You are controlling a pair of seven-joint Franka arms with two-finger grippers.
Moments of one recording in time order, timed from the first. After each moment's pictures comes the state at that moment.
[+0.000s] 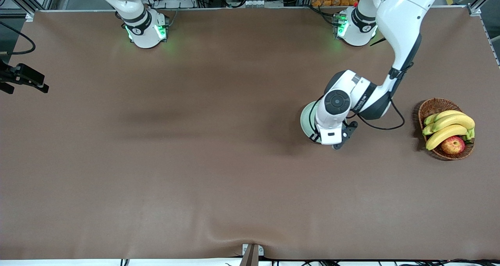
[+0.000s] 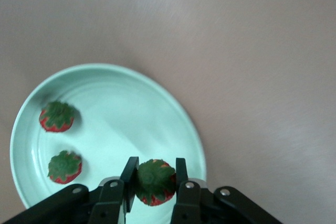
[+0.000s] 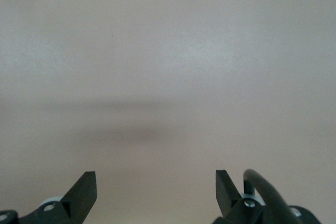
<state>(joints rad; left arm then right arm) -0.12 0.51 -0.37 -1.95 0.31 2.27 -1.51 -0.09 -0.04 -0.02 -1.64 0.00 1.60 -0.14</state>
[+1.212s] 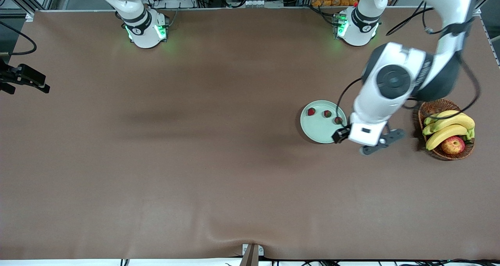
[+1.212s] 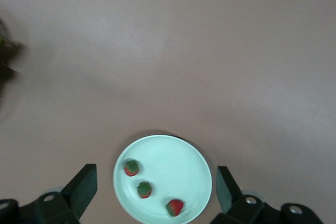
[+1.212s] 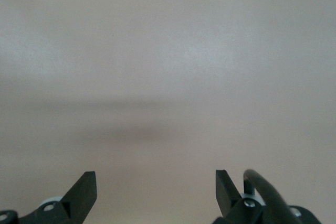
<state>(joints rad) -0.01 0.30 -0.38 -1.62 0.20 1.87 -0.83 -0.09 -0.04 -0.02 -1.64 0.00 1.60 -0.14</state>
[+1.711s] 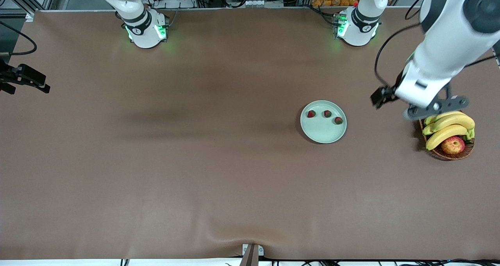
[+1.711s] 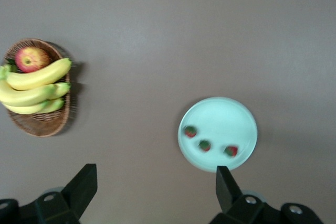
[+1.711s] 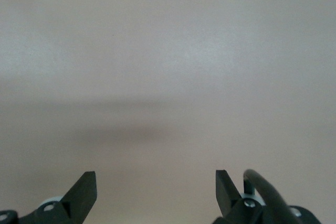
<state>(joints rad) -0.08 0.05 -0.20 -1.58 0.12 1.58 -0.37 -0.09 -0.04 -0.02 -1.65 0.00 1.60 -0.14</state>
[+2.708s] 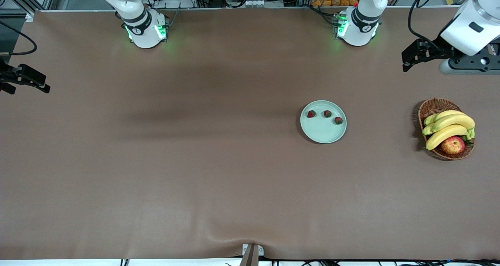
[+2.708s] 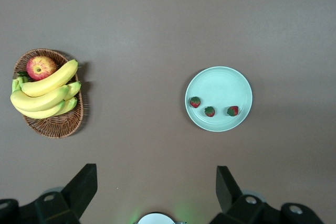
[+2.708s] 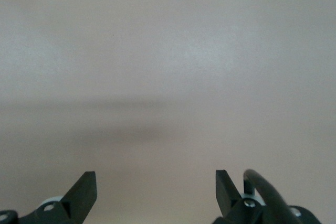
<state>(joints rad) -0.09 -0.05 -0.09 -1.52 0.02 1.44 -0.13 -0.09 -0.04 -0.02 -1.65 0.00 1.60 -0.14</state>
